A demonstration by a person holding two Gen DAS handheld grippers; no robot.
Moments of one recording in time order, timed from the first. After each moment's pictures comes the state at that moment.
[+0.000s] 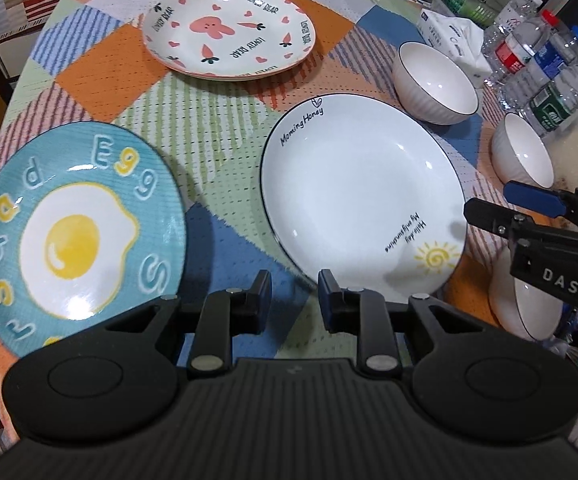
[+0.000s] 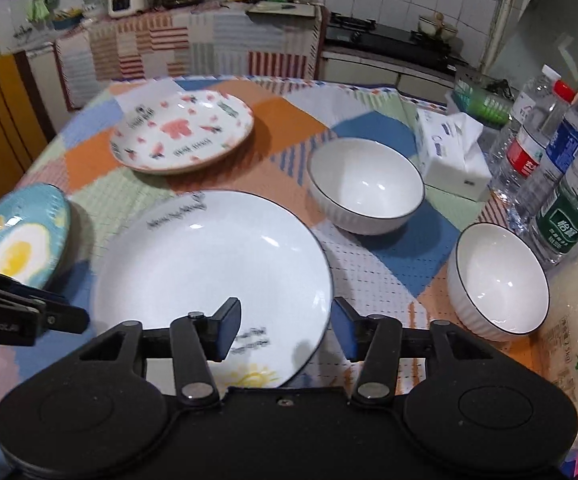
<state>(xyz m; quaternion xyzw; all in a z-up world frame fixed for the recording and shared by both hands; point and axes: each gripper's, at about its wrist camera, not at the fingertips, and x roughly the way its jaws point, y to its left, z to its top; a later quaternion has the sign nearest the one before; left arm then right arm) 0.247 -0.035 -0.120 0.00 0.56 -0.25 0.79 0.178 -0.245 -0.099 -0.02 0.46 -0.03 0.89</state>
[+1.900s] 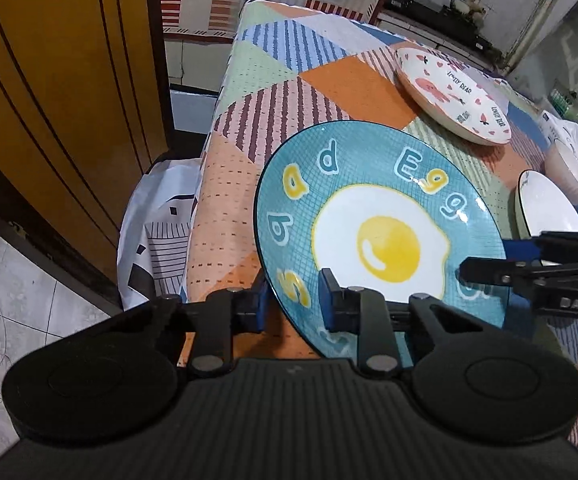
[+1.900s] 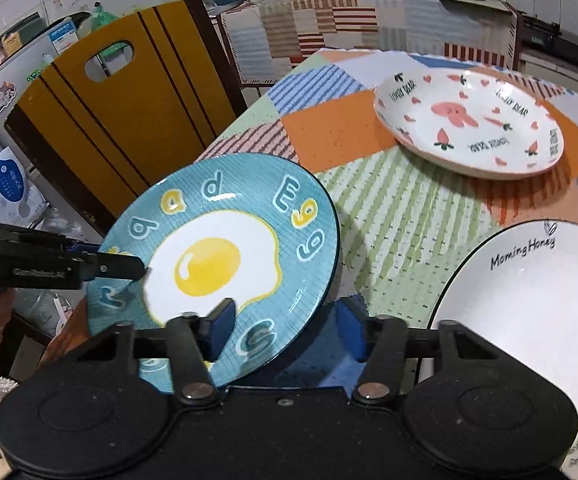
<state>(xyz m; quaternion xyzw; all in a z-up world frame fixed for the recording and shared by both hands) 0.271 0.181 -0.189 -0.07 0.47 -0.15 0.86 0.253 -0.094 -0.183 0.03 0.46 0.21 0.86</state>
